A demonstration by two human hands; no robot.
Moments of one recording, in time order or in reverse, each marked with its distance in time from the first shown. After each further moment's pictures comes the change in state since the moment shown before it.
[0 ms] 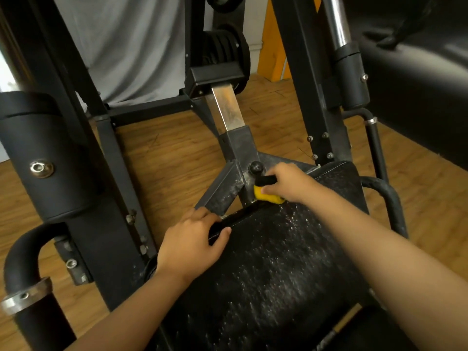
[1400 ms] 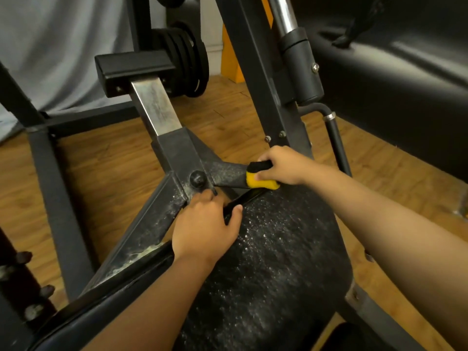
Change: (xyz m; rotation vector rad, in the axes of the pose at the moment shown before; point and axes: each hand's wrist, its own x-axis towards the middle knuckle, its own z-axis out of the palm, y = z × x) left_hand 0.100 0.099 0.059 0.007 0.054 -0.031; right_hand 0.044 0.105 -0.050 -0.114 0.062 -0.066
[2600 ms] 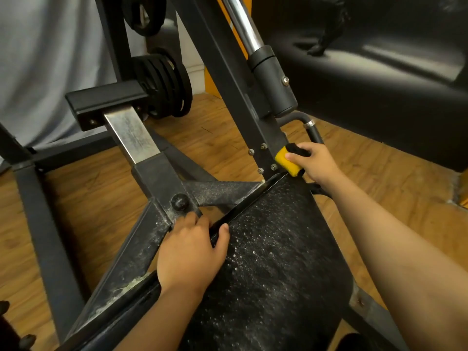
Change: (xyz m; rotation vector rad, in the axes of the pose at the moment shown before) left_hand -0.002 0.006 0.001 0.150 0.010 -0.028; right_hand -0.018 0.093 -0.005 0.682 0.603 0.249
